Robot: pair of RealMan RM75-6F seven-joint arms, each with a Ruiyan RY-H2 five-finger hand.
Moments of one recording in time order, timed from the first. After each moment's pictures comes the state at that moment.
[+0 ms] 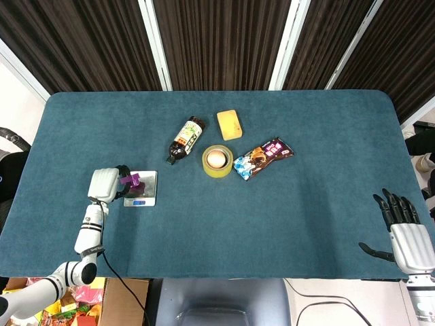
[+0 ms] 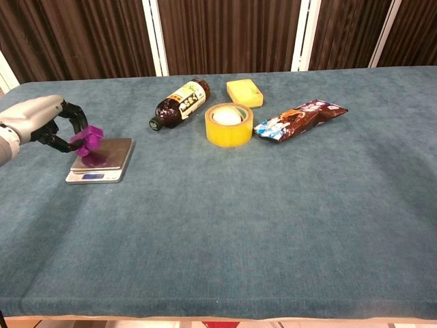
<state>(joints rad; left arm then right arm) -0.64 -1.70 -0.30 -1.01 1.14 0.95 0.14 0.06 -1.10 0.04 -1.60 -1.52 1.49 -0.03</state>
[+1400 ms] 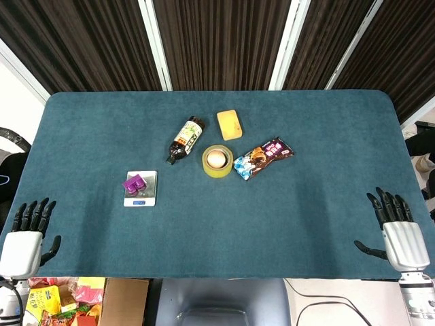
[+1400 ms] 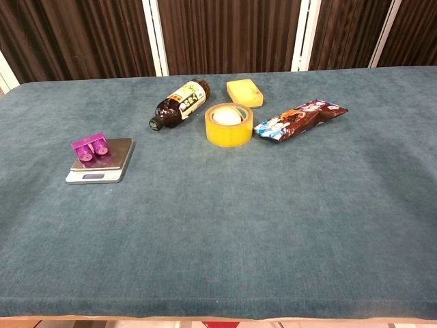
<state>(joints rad) -0.16 -1.27 0.05 -1.50 1.48 1.62 0.20 0.07 -1.13 0.05 -1.61 -1.52 1.49 -0.11</state>
